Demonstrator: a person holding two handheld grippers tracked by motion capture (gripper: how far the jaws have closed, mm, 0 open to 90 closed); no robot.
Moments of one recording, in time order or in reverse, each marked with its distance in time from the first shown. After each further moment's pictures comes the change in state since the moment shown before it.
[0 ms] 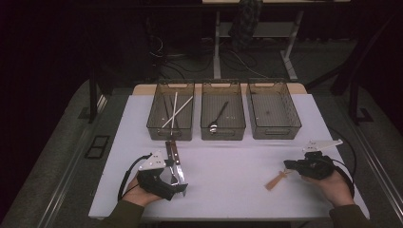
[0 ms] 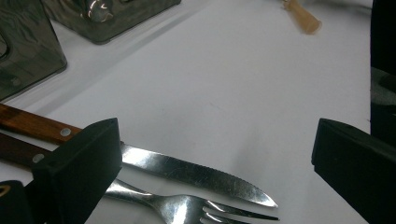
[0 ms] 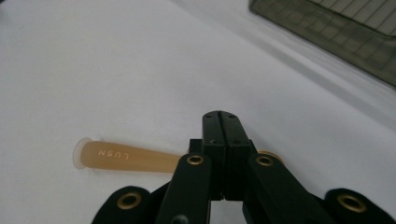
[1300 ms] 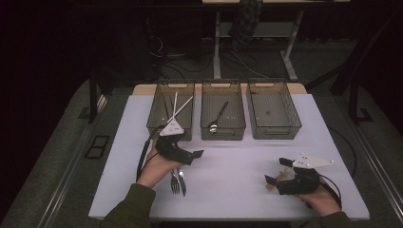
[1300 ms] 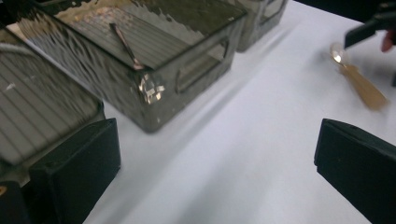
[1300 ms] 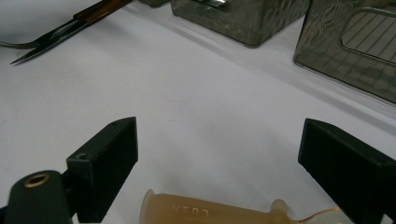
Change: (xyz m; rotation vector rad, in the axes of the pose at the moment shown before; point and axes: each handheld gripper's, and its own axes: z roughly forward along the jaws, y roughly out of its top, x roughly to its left) left arm 0.032 0.068 0.038 -0.041 0.099 -0.024; right arm 0.051 -0.014 0.020 -0.246 -0.015 -0.024
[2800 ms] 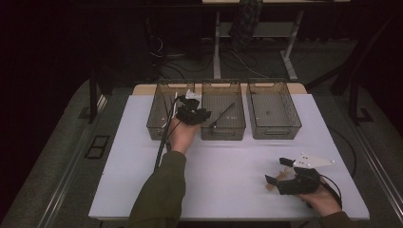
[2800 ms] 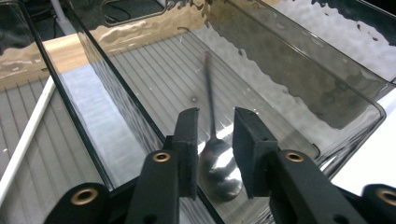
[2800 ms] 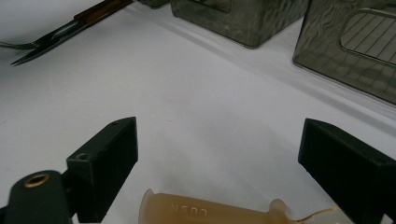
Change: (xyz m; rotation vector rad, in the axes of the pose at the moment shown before) left arm 0.049 0.076 0.082 0.045 0.204 -0.183; right arm -0.001 0.000 -0.001 -0.005 0.002 -0.002
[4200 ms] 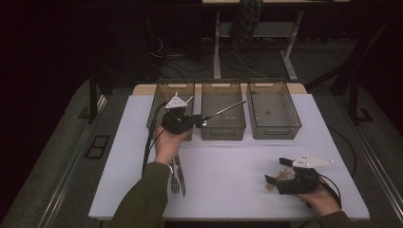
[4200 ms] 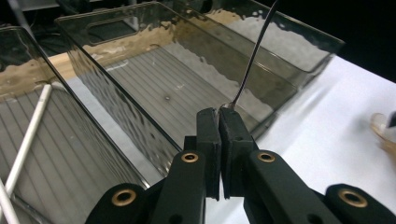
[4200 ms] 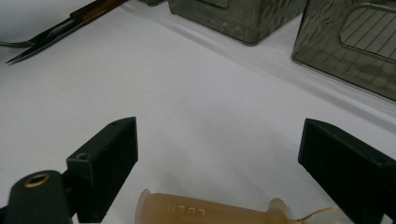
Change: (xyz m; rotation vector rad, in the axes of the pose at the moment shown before) left arm 0.000 -0.017 -0.054 -0.087 -0.100 0.055; right arm 0.000 -0.001 0.002 0.009 -0.005 0.009
